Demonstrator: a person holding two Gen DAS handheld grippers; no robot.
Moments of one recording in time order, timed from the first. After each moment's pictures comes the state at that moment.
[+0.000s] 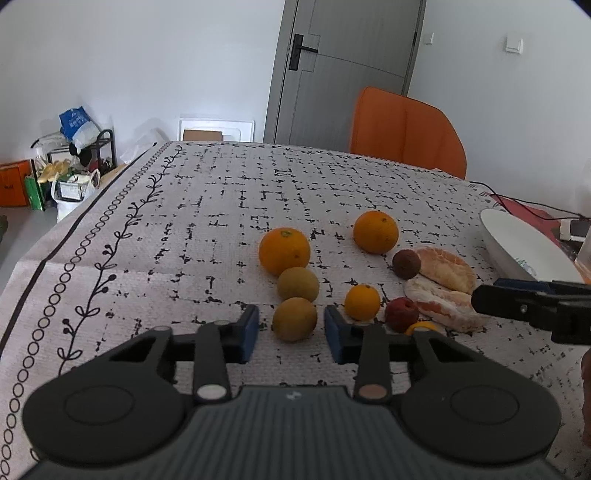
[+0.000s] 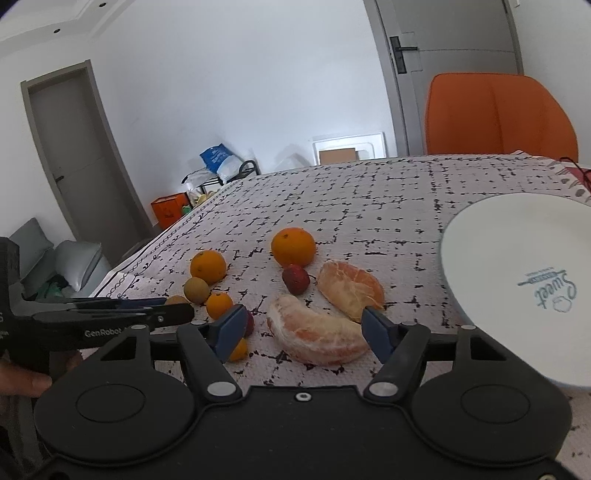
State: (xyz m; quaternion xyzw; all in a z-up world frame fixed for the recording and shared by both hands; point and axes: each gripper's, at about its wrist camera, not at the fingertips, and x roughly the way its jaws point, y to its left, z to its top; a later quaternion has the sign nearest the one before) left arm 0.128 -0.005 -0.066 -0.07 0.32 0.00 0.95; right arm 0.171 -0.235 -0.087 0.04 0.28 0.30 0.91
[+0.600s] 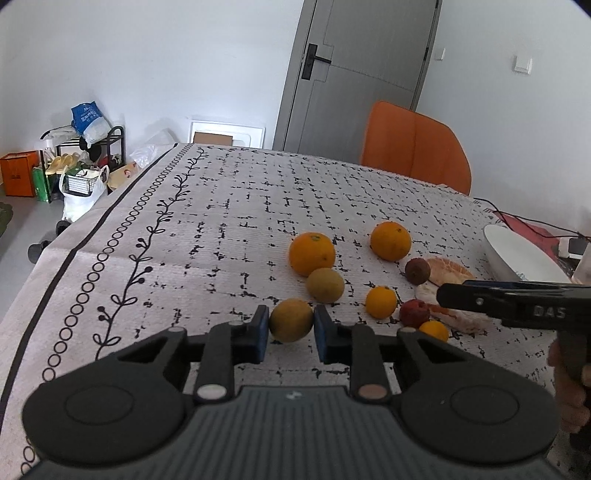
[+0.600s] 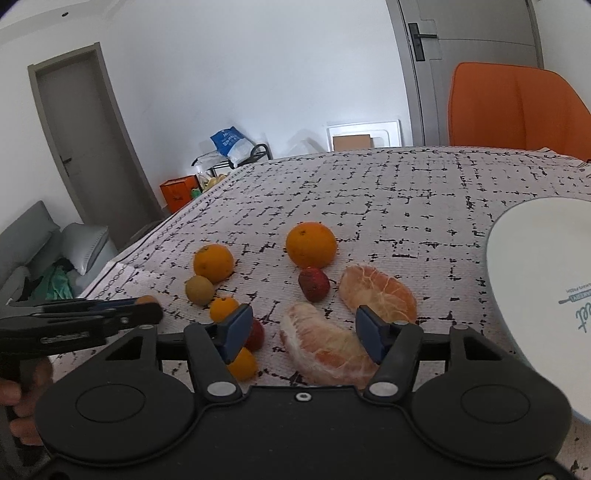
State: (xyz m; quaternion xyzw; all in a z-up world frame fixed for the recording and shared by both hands) left arm 0.107 0.020 -0.059 -0.10 0.30 0.00 0.95; right arm 0.195 -0.212 -0.095 0.02 0.30 0.31 0.90
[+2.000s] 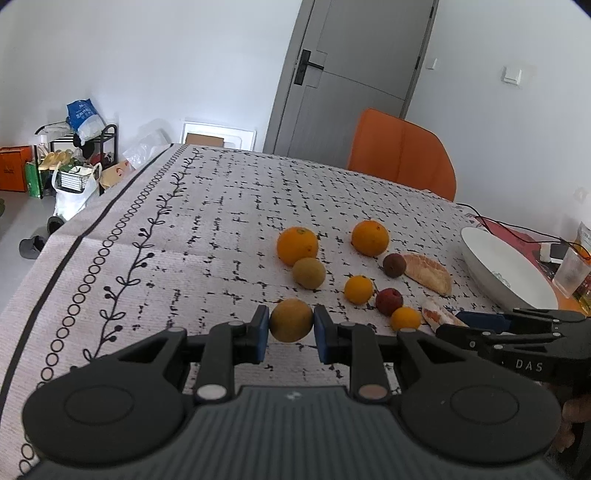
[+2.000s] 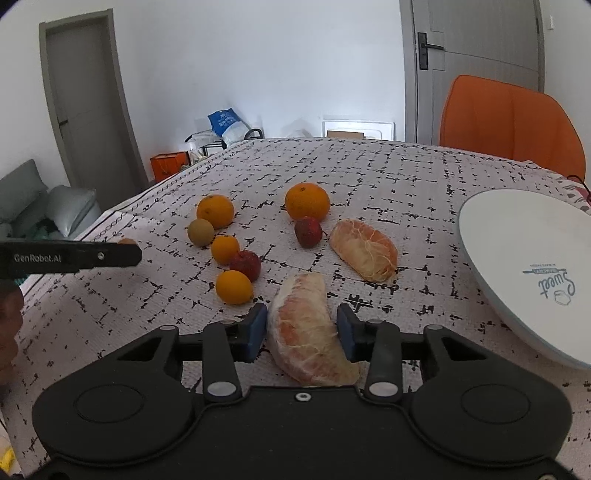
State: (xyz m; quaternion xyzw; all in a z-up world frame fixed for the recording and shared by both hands) left arm 0.083 0.019 -0.054 -0.11 0.29 -0.02 0.95; right arm 0.149 -0.221 -0.106 -0.05 0.29 0.29 0.91
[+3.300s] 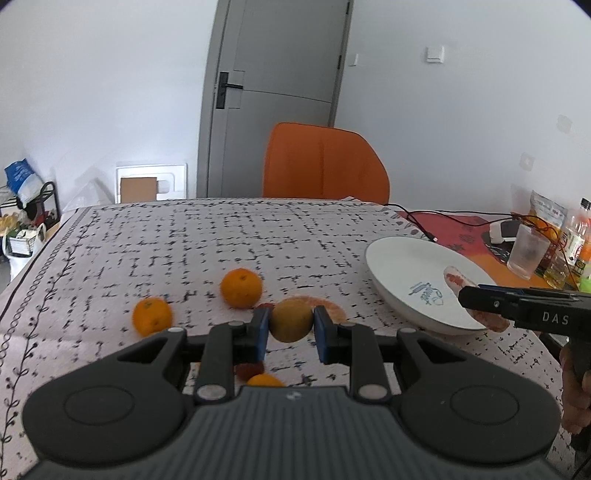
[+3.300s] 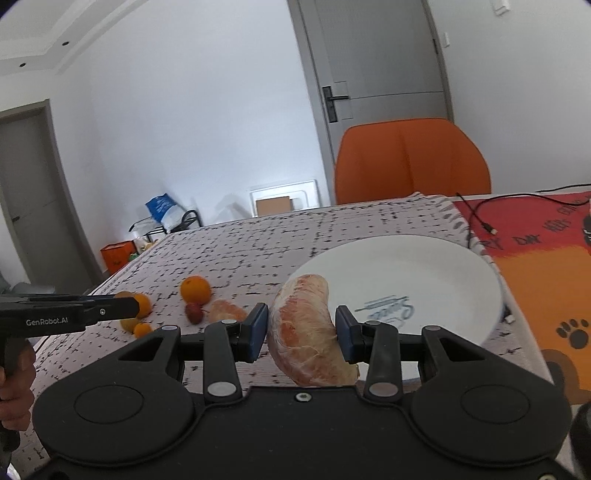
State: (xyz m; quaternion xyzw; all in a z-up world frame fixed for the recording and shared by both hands) left arm 0.123 -0.086 -0.018 -0.04 0.26 -0.10 0.96; right arm 0.141 -0.344 -0.066 0.06 0.21 0.20 0.96
